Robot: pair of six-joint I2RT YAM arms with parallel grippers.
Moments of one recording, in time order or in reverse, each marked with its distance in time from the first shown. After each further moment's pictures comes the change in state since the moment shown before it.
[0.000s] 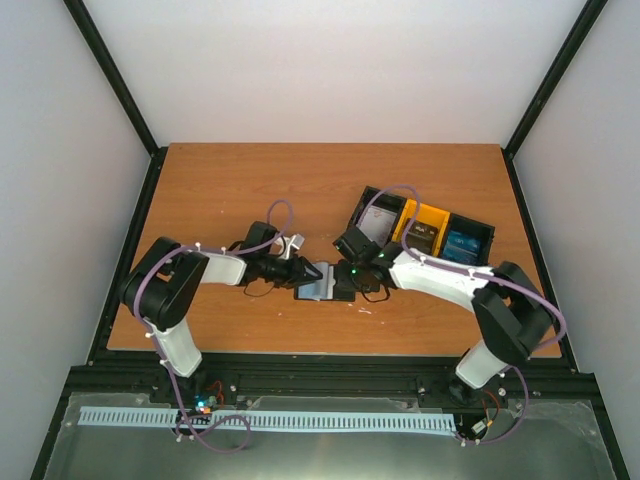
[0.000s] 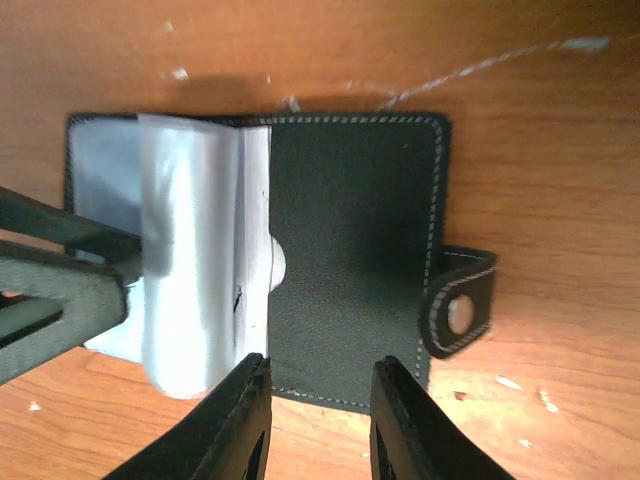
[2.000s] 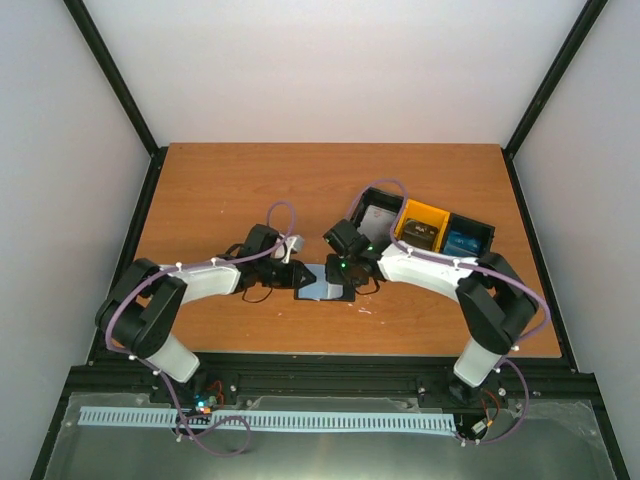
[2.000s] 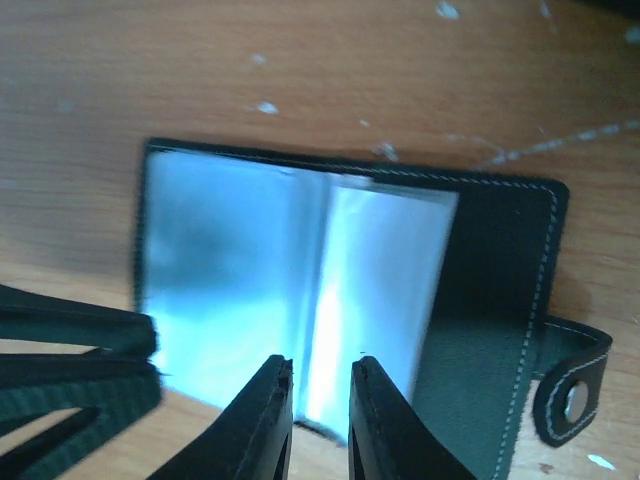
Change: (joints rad) left arm -0.068 -0.214 -0.019 -0.172 -0.234 0.166; right arm 0.010 0.043 0.089 0.043 -0.023 -0.040
